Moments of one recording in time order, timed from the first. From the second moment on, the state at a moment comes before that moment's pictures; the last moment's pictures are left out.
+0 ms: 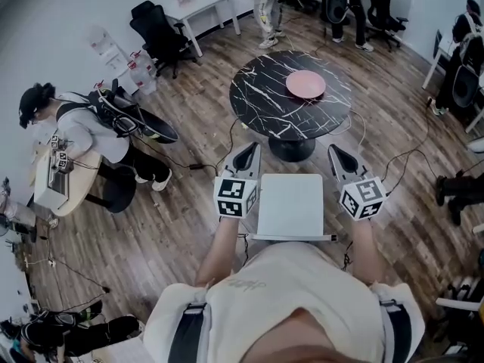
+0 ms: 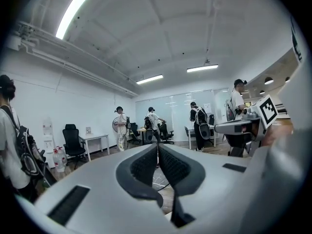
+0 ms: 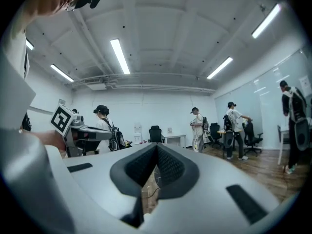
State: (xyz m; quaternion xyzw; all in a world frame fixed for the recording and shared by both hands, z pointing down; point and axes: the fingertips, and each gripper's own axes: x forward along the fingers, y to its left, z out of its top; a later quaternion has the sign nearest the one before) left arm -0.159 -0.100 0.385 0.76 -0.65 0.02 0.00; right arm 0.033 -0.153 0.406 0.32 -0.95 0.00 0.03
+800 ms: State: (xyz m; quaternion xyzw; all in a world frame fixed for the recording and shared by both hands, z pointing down) left arm -0.154 -0.089 0.417 0.76 -0.65 0.05 0.03; right arm 0.031 -0.139 0.452 0.31 -0.95 0.00 0.09
